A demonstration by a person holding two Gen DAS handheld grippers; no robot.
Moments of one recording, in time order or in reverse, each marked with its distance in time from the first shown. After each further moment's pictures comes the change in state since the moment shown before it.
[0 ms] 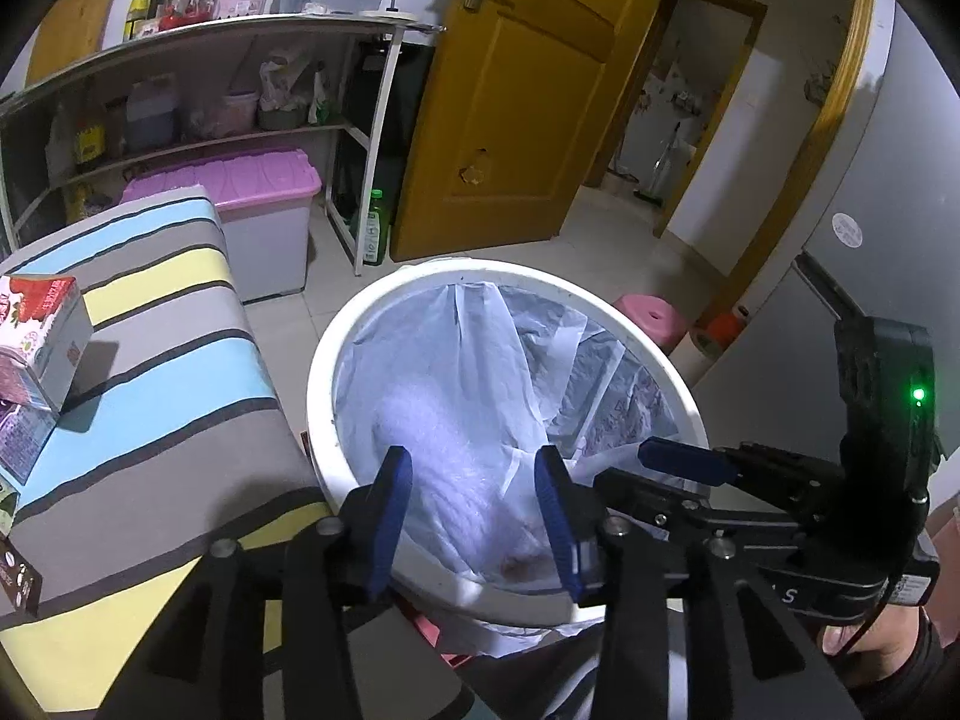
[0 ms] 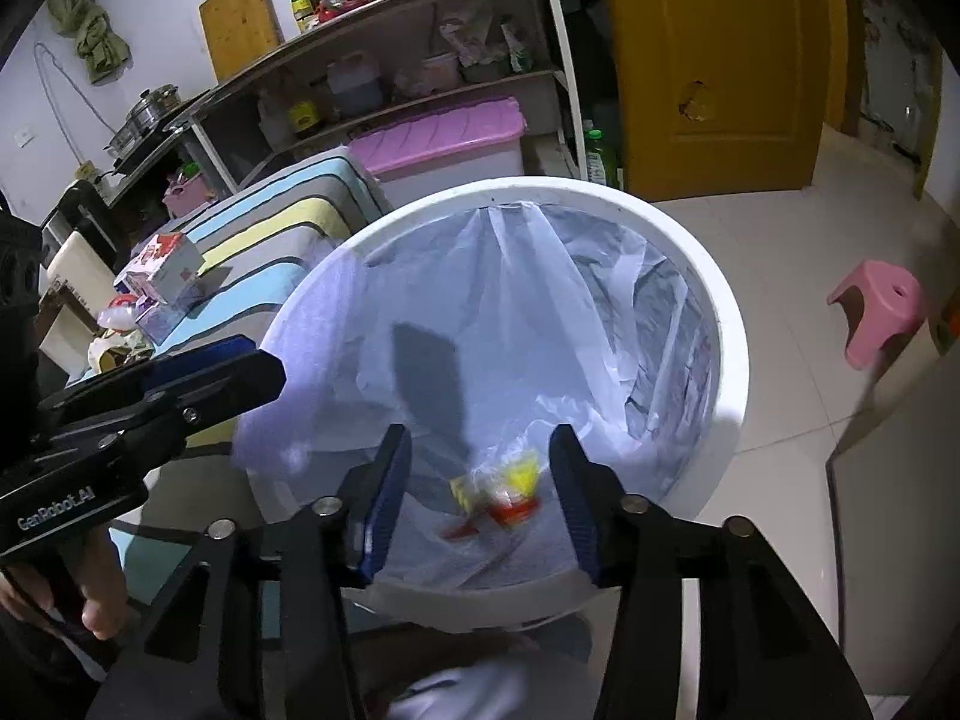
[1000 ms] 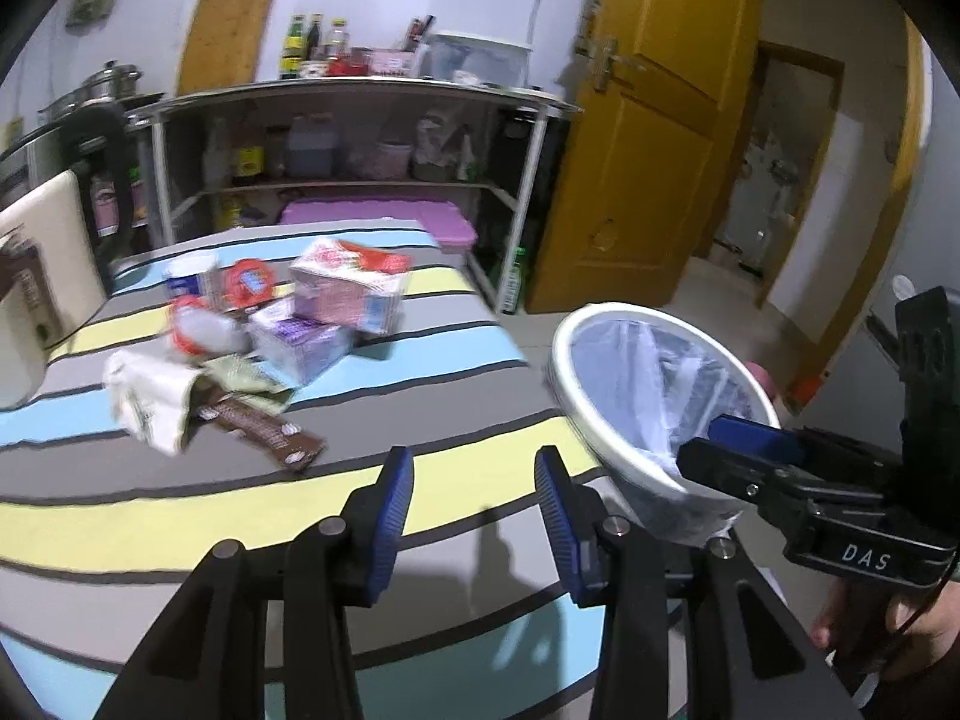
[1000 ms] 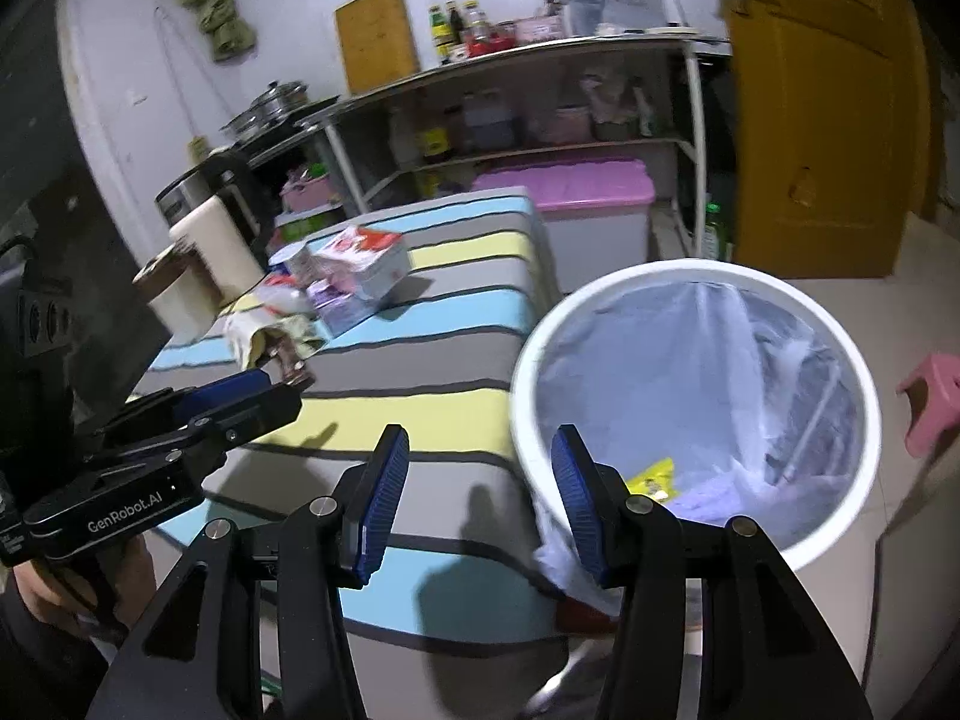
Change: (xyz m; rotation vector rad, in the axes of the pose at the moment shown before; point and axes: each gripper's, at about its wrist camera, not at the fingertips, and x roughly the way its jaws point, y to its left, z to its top) left arm -0.135 0.065 -0.070 -0.116 -0.177 0.270; right arm -0.035 0.117 -0.013 -0.187 -0.109 0.187
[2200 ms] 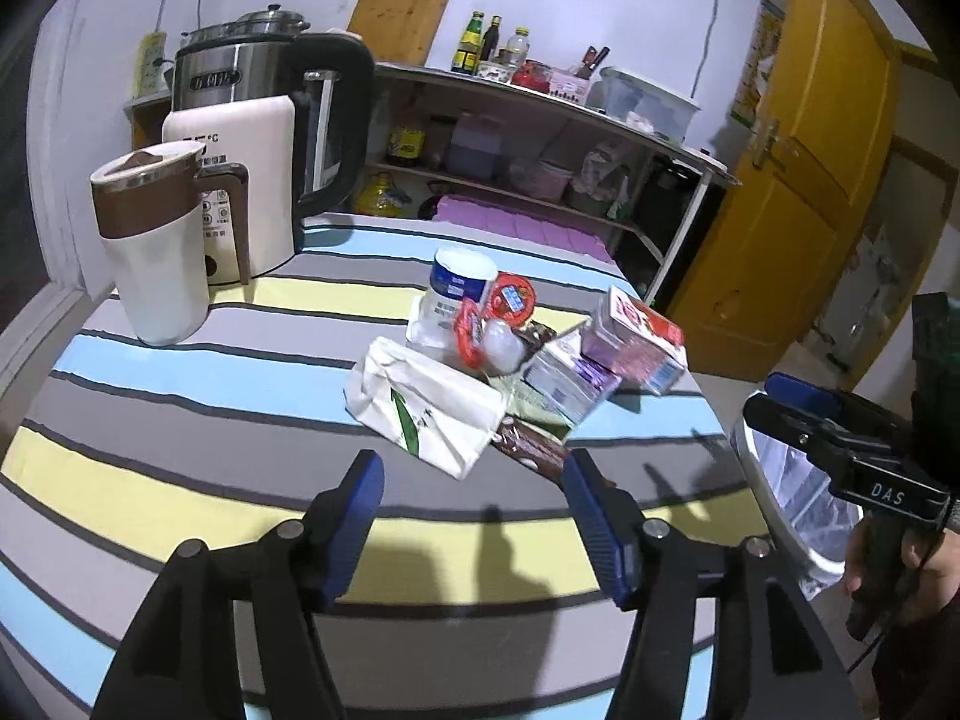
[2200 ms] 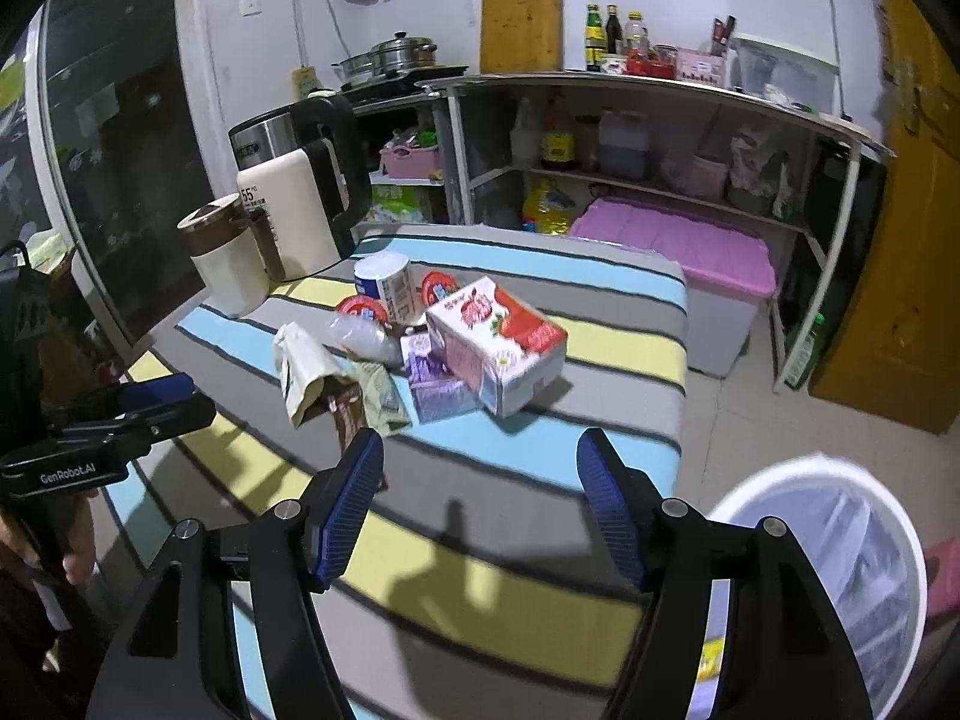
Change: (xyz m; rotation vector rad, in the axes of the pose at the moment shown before) left arm -0.027 0.148 0.013 -0.263 -0.035 0.179; right arm 0.084 0.076 0.077 -0.302 0.014 0.122
